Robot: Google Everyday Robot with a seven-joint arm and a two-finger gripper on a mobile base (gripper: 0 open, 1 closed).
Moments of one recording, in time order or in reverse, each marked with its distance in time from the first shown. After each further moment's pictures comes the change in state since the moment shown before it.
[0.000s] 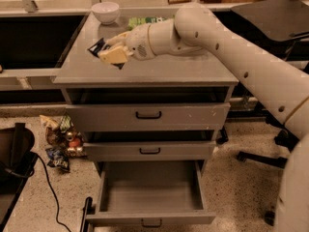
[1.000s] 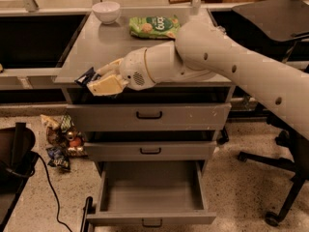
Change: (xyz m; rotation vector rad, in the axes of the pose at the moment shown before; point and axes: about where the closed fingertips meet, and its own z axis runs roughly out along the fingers) arm 0.009 0.124 -0.022 -0.107 0.053 0.094
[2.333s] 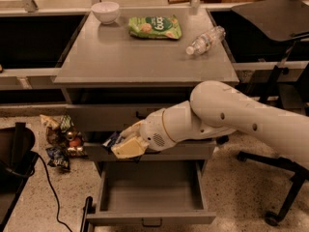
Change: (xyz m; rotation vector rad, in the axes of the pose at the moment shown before) arm 0.146 0.086 -0.019 -0.024 0.212 0.219
